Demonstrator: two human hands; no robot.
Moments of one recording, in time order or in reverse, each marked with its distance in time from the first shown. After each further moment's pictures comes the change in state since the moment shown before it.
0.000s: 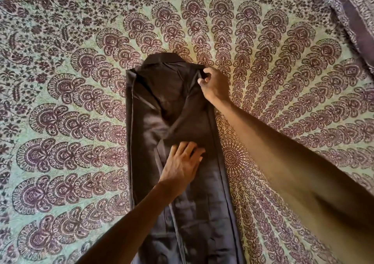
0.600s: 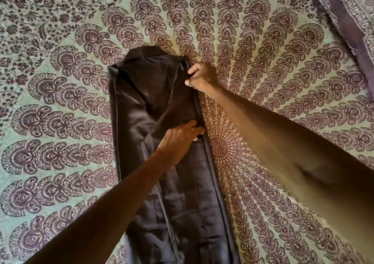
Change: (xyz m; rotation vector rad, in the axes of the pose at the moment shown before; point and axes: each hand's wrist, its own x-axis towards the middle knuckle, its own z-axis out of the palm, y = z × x) left_hand 0.064 0.010 -0.023 -0.090 -0.308 0.070; right_hand 0.013 0.025 -0.011 0.069 -0.202 0.063
